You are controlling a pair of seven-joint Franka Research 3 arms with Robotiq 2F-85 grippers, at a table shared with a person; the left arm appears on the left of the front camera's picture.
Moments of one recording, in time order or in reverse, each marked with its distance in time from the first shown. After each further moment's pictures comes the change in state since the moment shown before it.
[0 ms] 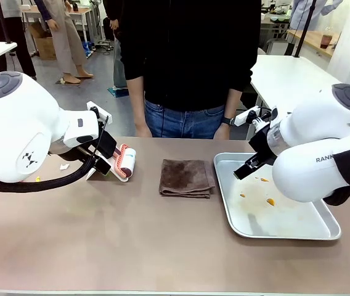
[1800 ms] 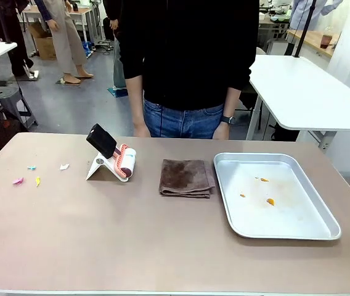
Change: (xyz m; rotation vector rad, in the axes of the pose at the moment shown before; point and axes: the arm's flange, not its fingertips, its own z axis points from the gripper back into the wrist) left arm -0.194 0.202 0.182 -0.774 -0.397 0.574; right arm -0.162 -0.171 0.267 0.458 -0.191 -0.965
